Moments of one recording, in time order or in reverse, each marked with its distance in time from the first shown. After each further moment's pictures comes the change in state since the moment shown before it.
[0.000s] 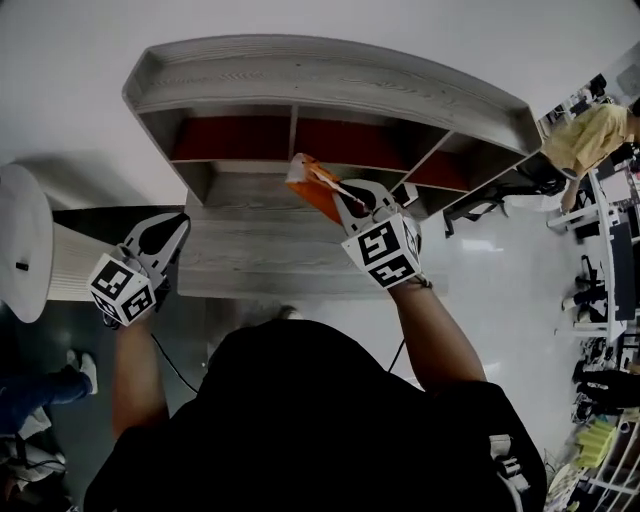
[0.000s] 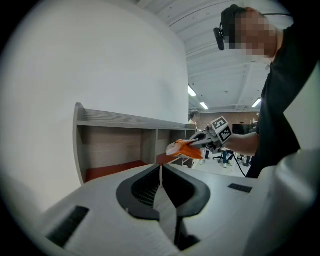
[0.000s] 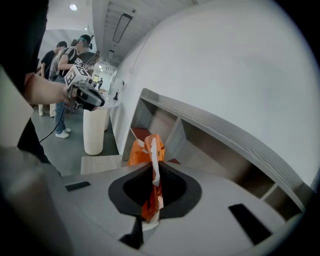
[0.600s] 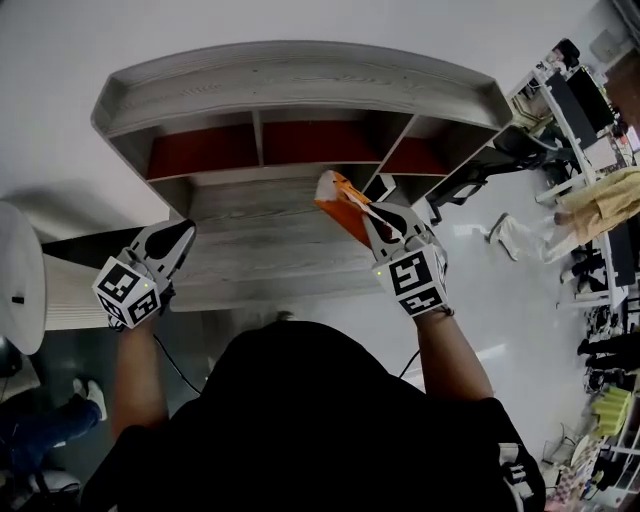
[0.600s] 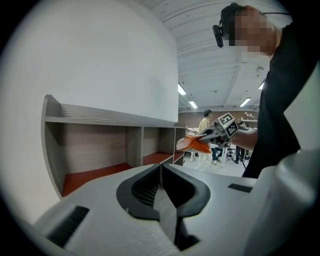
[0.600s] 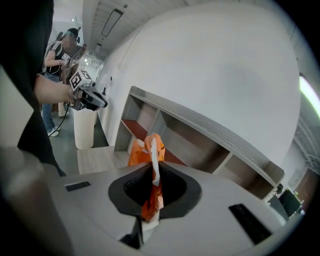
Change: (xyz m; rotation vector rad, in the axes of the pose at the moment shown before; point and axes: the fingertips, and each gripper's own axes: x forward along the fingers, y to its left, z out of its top) left arm 0.049 -0.033 0.002 0.043 0.014 -0.130; right arm -0.098 -0.025 -0.059 0.081 0.077 -0.151
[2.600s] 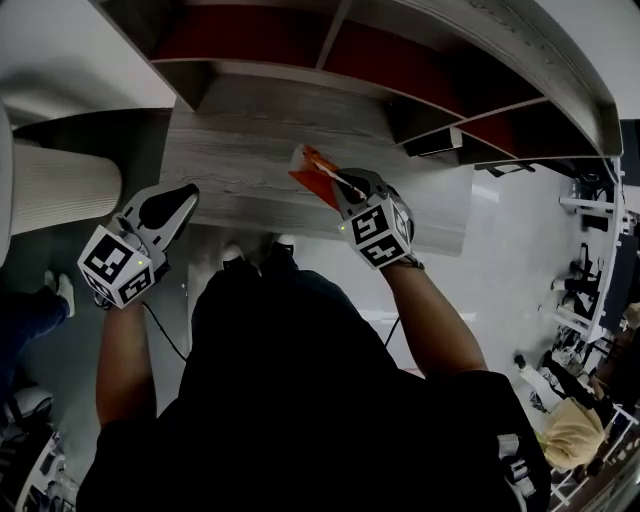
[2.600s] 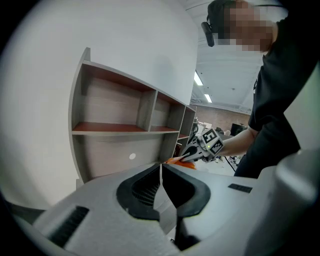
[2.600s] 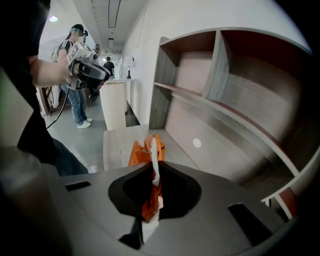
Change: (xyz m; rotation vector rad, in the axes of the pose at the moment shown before) left arm -0.023 -0.005 -0.134 -0.189 0.147 0.077; right arm 0.167 0.164 -0.113 -0.035 0.178 0.410
